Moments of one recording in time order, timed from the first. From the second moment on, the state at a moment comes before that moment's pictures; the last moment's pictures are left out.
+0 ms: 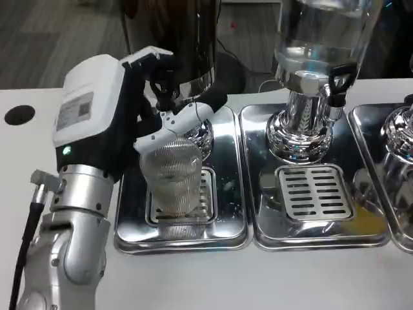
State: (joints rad) left arm -0.12 0.29 -0.18 -0.36 0.75 0.22 0.02; right arm 0.57 -0.47 -0.33 0.12 -0.17 -0.99 0.08
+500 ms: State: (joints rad) left arm -0.09 0.28 -0.17 -0.43 0.75 0.21 -0.01; right arm 0.56 -0.47 -0.33 0.13 -0.17 -0.99 0.08
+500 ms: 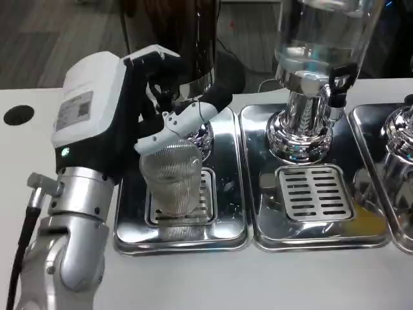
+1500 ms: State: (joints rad) left arm -0.07 0.36 -0.14 -0.46 0.73 0.17 -0.09; right arm 0.55 -0.47 -0.31 0.14 -0.16 -0.99 0.08
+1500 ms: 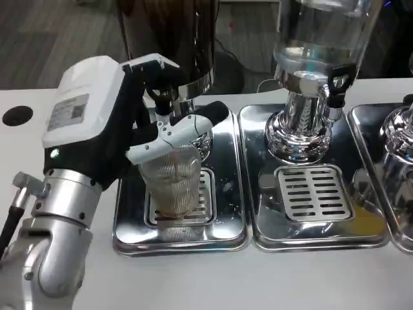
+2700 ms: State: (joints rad) left arm -0.05 0.36 -0.15 -0.49 0.75 0.17 -0.12; right arm 0.52 -0.52 -0.32 0.15 -0.16 -0.99 0.10
